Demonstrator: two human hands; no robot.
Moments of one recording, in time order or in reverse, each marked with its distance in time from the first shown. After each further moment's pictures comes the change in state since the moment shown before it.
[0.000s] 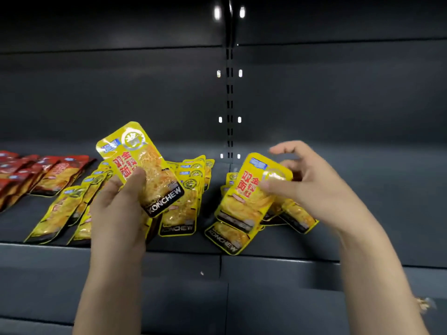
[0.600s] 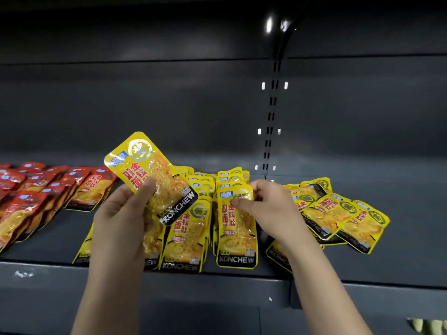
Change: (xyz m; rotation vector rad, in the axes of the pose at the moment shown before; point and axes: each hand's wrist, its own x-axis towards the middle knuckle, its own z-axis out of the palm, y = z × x) left_hand 0.068 0.025 -0.066 0.074 -0.104 -0.028; right_hand 0.054 0.015 0.139 -0.231 0.118 0.167
